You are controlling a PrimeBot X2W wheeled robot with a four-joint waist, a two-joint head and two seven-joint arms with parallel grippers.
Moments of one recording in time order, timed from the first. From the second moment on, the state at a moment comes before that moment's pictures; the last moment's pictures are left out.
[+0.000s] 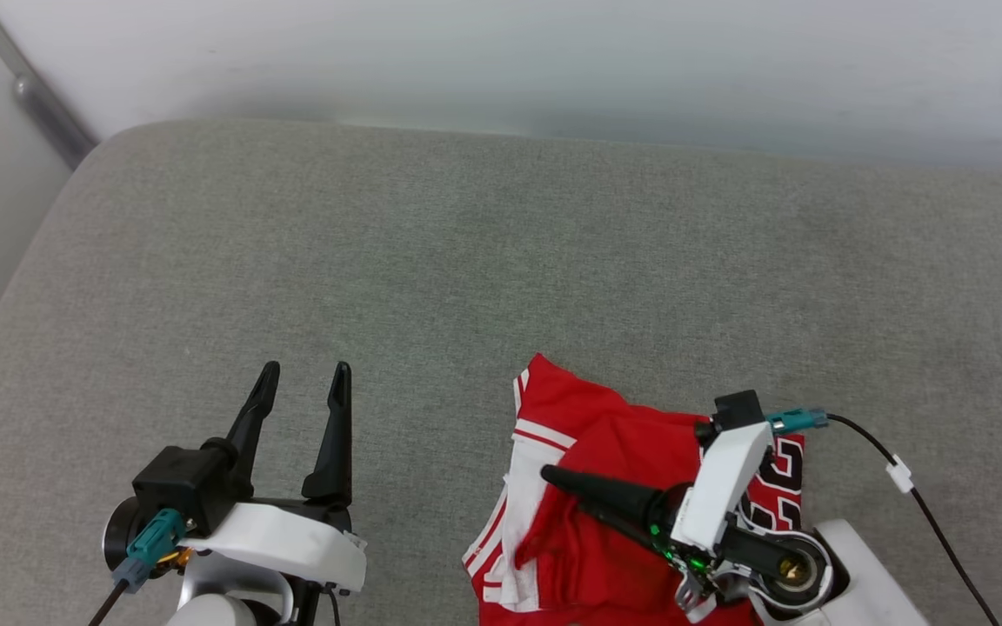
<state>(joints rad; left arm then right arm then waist) -0.11 0.40 -0.43 -0.09 -0.59 0.26 -0.24 -0.33 -0.05 0.34 0.50 1.38 0.13 0.67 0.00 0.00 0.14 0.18</state>
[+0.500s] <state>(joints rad) -0.10 0.40 -0.42 -0.07 -0.60 0.27 -0.24 -0.40 -0.25 0.54 0.38 0.85 0.13 0.27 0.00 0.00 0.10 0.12</state>
